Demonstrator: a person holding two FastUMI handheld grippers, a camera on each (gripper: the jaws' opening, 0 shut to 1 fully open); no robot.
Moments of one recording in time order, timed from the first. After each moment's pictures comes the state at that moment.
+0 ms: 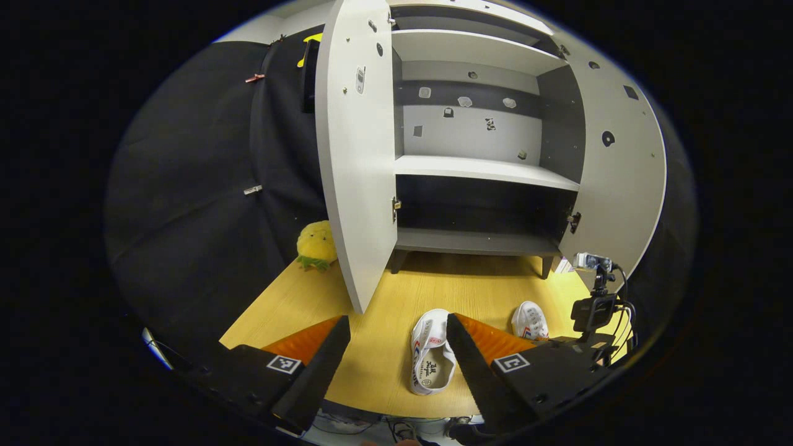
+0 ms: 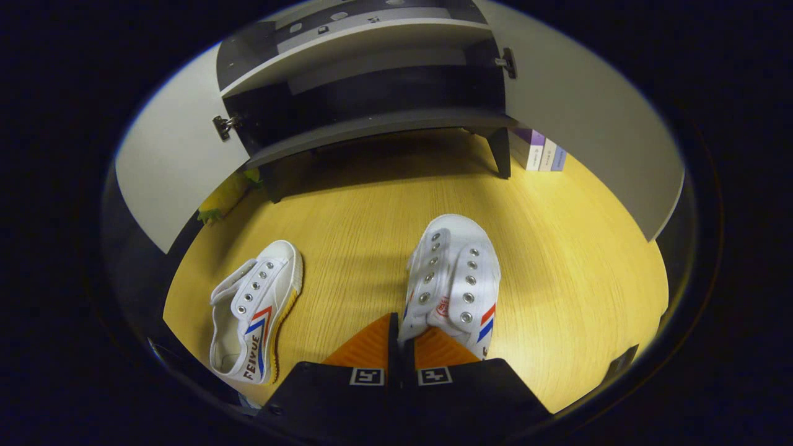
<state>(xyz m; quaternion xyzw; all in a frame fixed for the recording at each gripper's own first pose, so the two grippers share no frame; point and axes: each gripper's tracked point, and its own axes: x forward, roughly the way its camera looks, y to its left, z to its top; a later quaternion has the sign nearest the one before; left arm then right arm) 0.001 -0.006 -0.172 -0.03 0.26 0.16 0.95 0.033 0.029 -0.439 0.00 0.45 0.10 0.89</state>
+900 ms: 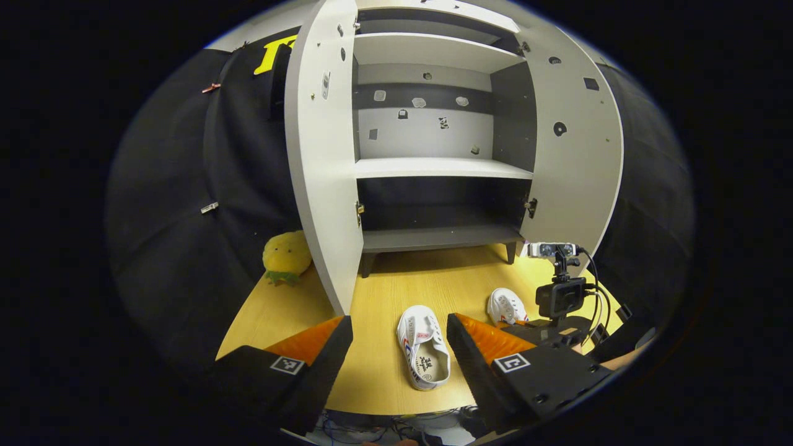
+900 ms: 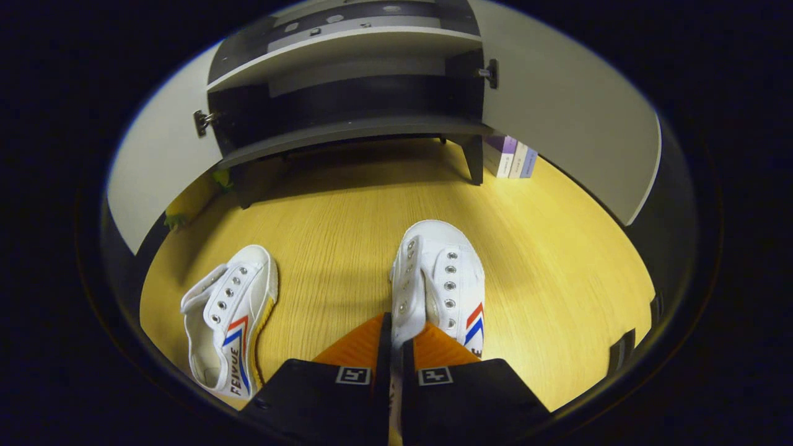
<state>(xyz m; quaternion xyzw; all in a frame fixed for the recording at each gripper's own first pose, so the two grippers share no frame) -0.003 0.001 -0.173 -0.01 0.25 0.03 0.97 0.040 0.021 -0.468 0.00 0.43 -0.02 0.90</state>
